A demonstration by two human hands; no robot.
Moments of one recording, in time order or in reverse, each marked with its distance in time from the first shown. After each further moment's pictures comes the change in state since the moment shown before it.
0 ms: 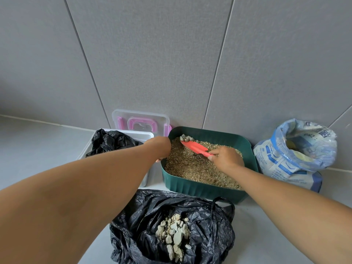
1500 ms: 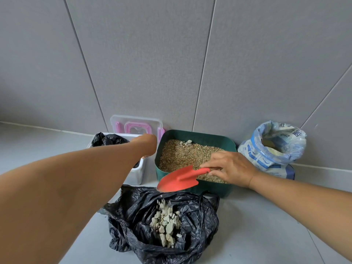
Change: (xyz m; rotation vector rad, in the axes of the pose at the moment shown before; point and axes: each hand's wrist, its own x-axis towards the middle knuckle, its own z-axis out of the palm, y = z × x) left_hand -0.032 -0.019 -0.003 -0.150 0.138 -0.094; right_hand -0.067 0.048 -0.053 -0.210 0.148 -0.868
